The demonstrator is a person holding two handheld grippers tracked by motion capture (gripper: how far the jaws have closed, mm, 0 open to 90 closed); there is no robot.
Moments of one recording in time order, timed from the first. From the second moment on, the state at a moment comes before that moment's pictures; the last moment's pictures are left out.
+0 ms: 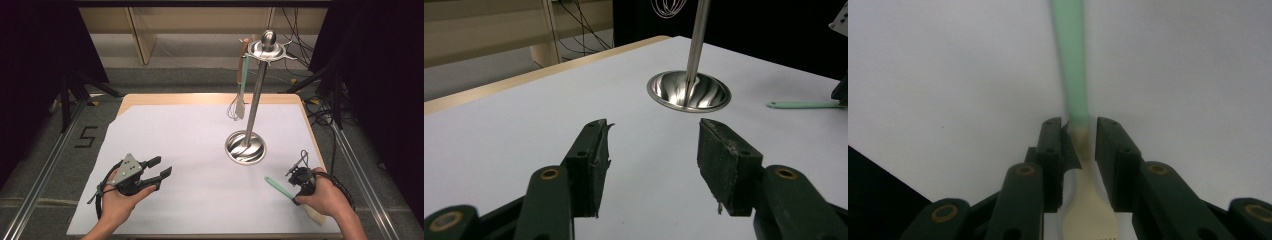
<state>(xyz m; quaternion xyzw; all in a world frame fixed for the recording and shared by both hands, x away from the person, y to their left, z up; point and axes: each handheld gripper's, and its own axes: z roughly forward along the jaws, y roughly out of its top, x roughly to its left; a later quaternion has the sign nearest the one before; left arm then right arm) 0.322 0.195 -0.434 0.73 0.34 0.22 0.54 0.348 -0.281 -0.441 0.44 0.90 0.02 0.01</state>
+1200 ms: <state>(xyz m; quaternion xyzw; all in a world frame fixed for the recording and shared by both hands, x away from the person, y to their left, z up) 0.322 0.191 -0.435 0.74 0.33 0.21 0.54 0.350 -0.275 -0.449 0.45 0.89 0.00 0.01</state>
